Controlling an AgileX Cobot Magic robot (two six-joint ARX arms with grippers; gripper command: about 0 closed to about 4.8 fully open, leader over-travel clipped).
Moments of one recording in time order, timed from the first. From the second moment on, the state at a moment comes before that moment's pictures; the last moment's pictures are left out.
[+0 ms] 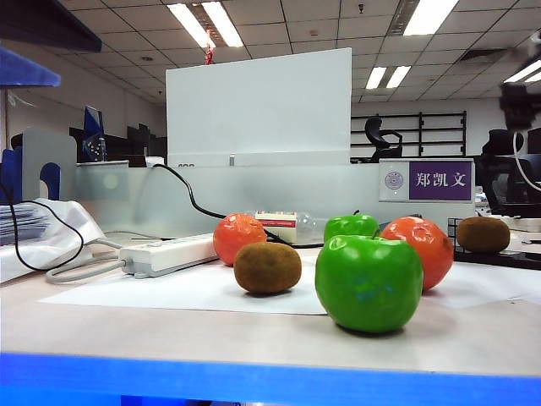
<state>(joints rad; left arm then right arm) -0.19 0.75 0.40 0.22 0.53 0.00 -0.21 1.66 1.06 0.38 -0.09 0.02</state>
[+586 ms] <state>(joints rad) -0.19 0.76 0.40 0.23 0.53 0.01 -0.13 1.88 1.06 0.27 -0.31 0.00</state>
